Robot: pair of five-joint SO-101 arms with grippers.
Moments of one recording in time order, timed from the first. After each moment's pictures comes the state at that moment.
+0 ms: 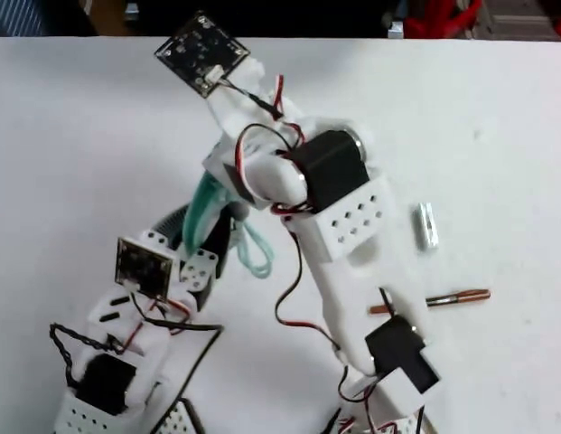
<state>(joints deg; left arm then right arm) 16.4 -102.5 83.8 39.3 -0.8 -38.2 3.1 -43.8 98.0 18.7</state>
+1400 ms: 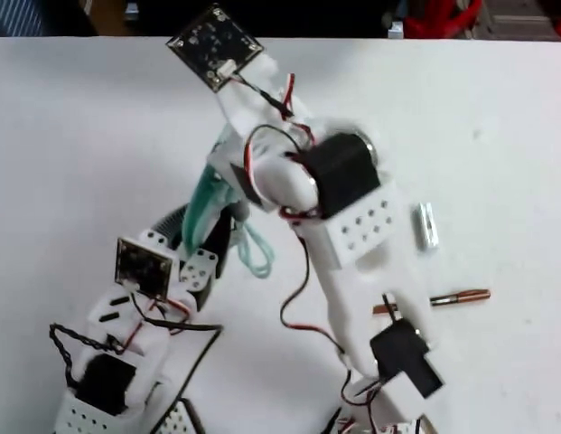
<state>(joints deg) 16.4 -102.5 83.8 39.3 -0.8 -37.8 0.7 -45.6 98.5 16.0</state>
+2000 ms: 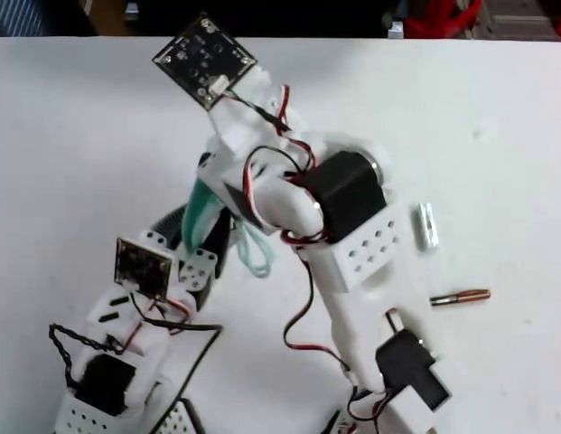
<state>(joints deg) 16.3 -102.5 83.8 39.3 -0.8 -41.9 -2.5 -44.2 98.5 15.7</state>
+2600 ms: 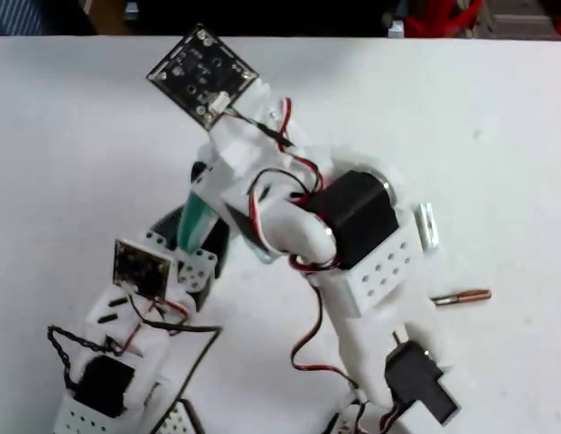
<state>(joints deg) 16.3 -102.9 83.8 39.3 -0.8 -44.8 -5.6 -43.2 98.5 15.5</state>
